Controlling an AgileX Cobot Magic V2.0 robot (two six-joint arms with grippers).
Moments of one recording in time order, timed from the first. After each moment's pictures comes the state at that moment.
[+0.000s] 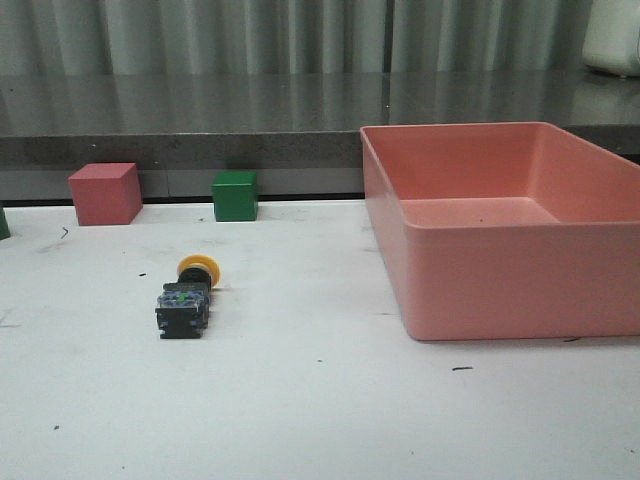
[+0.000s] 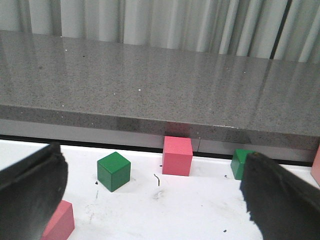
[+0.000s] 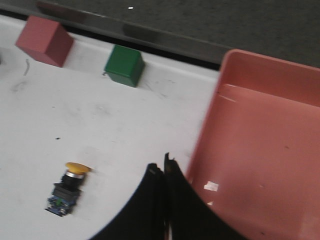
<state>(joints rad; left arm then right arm) 0.01 0.50 -0.50 0.05 0.19 -0.14 0.43 1.91 -2.23 0.00 1.26 0.19</state>
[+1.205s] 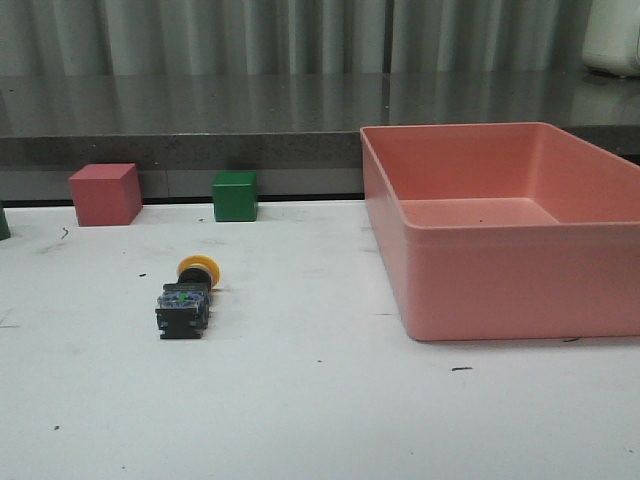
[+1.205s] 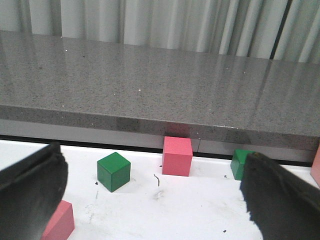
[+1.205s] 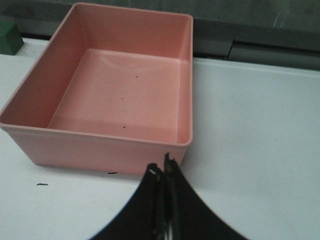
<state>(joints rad) 0.01 0.50 -0.50 0.05 0.19 -0.14 0.09 0.39 -0.47 -0.05 0.54 0.02</state>
